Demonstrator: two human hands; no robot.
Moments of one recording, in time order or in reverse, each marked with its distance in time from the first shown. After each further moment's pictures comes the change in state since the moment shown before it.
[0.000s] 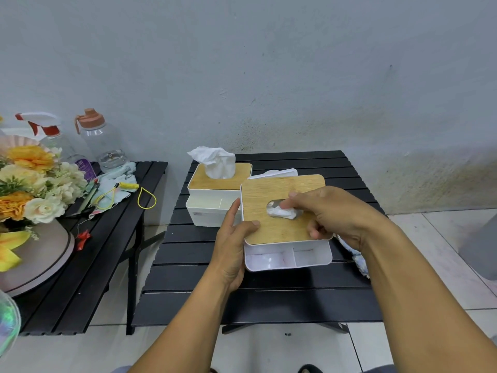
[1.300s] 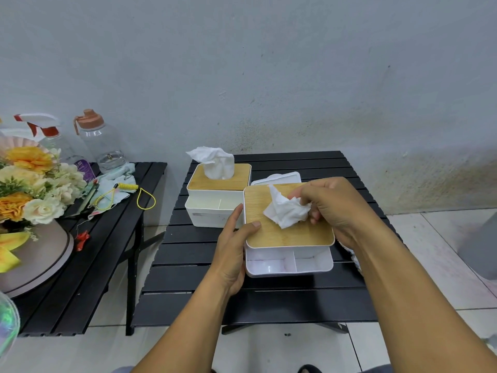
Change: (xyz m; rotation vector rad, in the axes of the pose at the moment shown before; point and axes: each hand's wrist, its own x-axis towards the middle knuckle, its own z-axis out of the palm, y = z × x) left_hand 0.002 -0.011 -0.005 -0.037 -0.038 -0.058; right_hand 0.002 -0.002 0.005 0.221 0.281 -0.104
